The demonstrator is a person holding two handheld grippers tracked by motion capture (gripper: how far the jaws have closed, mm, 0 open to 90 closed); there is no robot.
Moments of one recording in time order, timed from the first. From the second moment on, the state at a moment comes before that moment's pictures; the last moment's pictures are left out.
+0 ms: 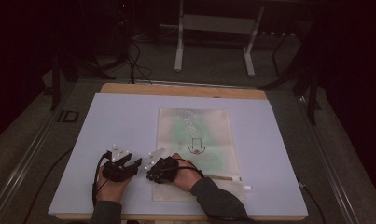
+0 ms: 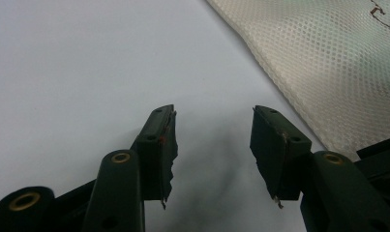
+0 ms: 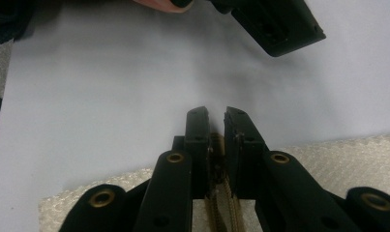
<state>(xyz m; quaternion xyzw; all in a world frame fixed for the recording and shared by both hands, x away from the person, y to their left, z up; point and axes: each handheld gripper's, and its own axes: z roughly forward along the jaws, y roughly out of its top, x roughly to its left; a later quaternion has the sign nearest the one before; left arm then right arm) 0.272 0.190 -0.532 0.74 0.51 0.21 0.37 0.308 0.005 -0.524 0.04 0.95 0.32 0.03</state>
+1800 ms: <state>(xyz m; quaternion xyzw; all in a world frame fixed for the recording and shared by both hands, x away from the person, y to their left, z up) 0.268 0.183 -0.531 0.76 0.50 0.20 0.37 0.312 -0.030 -0.516 0.04 0.95 0.31 -0.01</state>
